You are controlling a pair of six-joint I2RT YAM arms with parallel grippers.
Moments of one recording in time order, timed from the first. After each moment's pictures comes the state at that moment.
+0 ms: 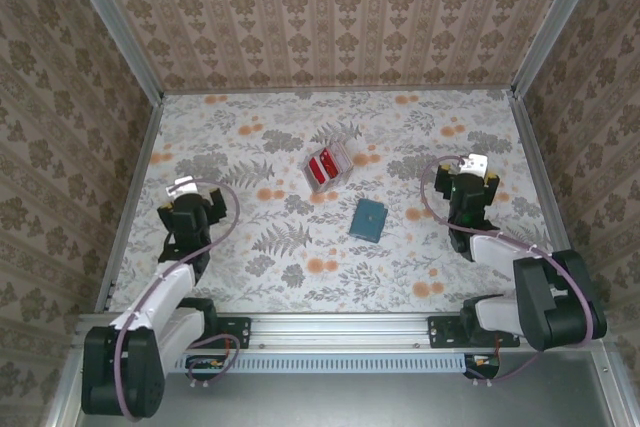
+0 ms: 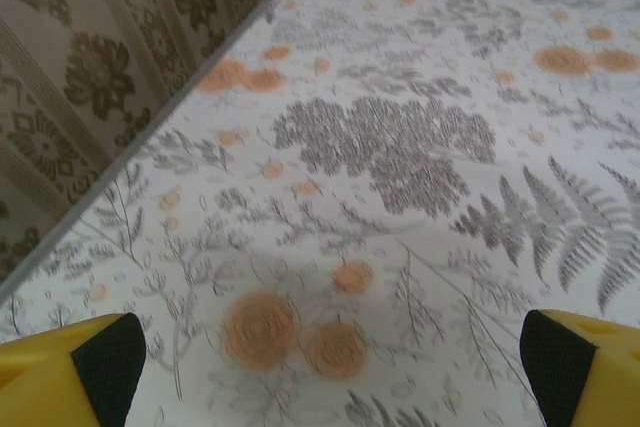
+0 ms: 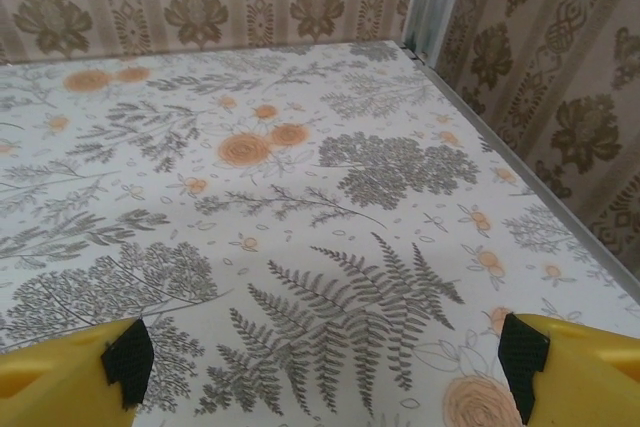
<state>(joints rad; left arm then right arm) -0.10 0.93 0.27 0.22 -0.39 -0.13 0.11 1.29 0.35 0.59 0.49 0.07</state>
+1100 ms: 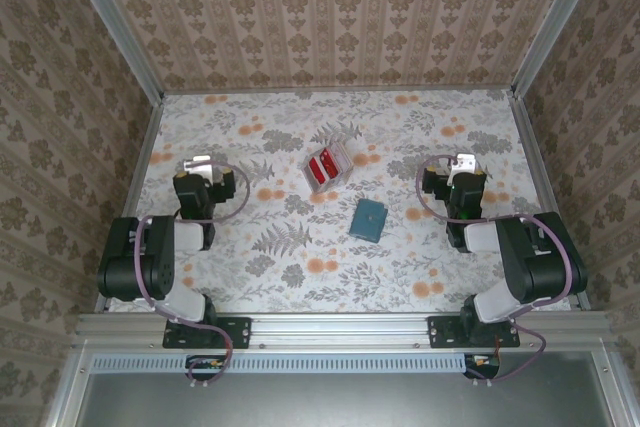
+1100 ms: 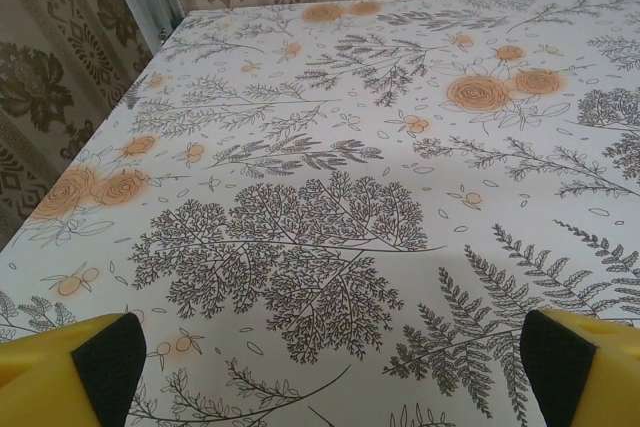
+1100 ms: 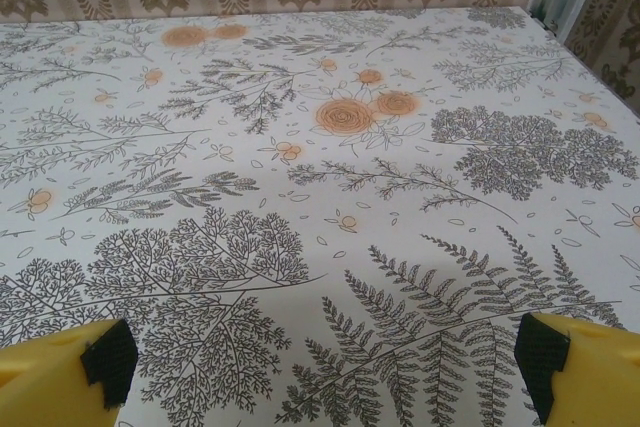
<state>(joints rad) -0.04 1.54 0.38 0.80 -0.13 0.06 0.06 1.53 0.37 0.80 0.25 0.05</state>
